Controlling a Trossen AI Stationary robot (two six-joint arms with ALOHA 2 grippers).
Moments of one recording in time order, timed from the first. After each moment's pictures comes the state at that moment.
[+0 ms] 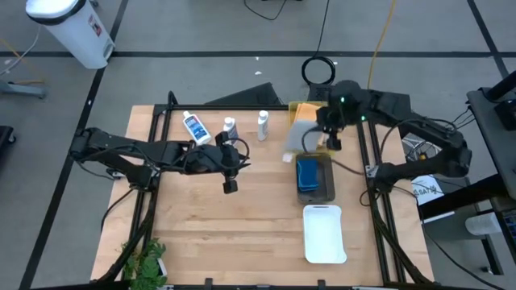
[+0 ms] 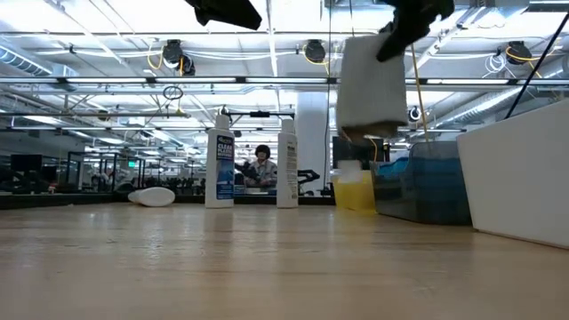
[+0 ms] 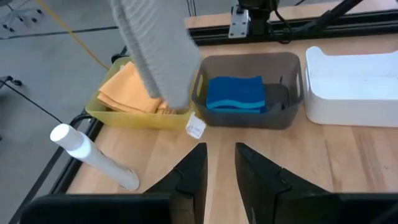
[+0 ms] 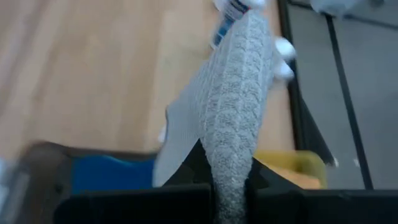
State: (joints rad) left arm -0.13 1.34 1.17 -0.38 -0.37 -0.01; right arm -0.47 1.18 1.32 -0.91 -0.22 -0.51
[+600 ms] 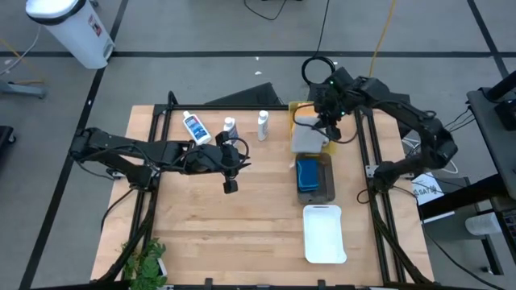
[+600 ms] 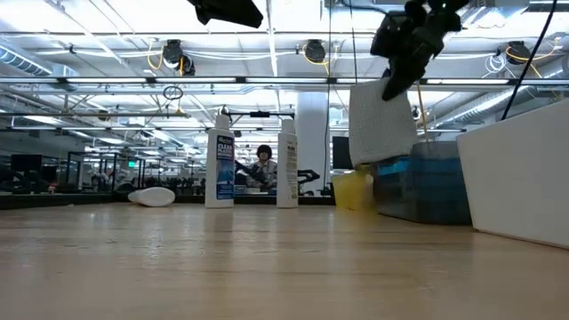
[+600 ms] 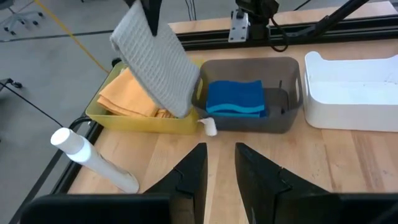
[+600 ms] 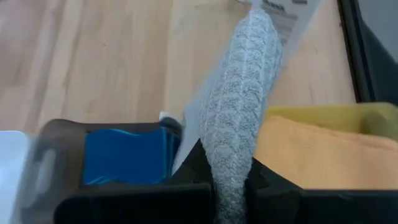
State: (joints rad) left arm -0.13 1.34 1.17 -0.36 -0.37 -0.01; right arm -0.79 1.38 1.31 -1.03 -0.54 -0.65
